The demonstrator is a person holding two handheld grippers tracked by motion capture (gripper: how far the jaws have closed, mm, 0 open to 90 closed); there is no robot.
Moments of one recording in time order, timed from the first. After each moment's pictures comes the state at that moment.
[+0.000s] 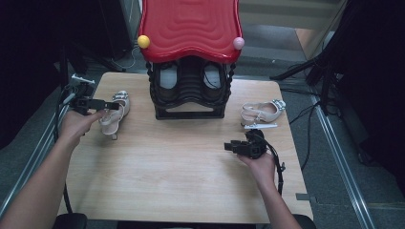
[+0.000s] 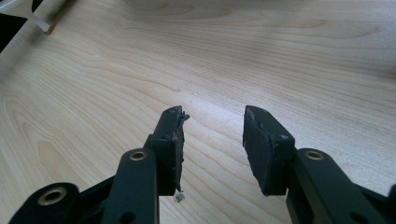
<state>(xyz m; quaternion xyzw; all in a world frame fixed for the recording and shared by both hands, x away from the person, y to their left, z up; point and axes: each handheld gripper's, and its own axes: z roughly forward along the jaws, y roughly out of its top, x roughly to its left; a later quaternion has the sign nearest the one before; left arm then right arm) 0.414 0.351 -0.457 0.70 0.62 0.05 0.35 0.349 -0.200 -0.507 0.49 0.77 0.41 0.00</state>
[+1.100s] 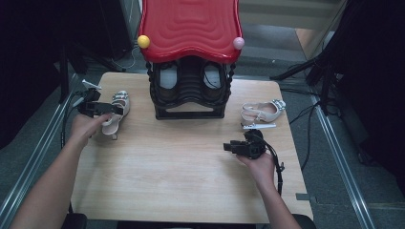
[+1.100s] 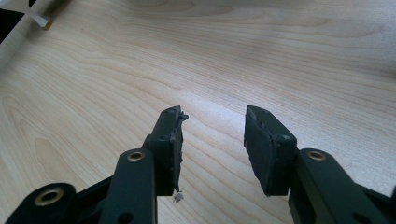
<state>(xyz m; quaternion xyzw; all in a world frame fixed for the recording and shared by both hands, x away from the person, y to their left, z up) 0.434 0.350 -0.496 0.69 0.66 0.02 0.29 0.349 -0.197 -0.507 0.48 0.78 0.40 0.00</state>
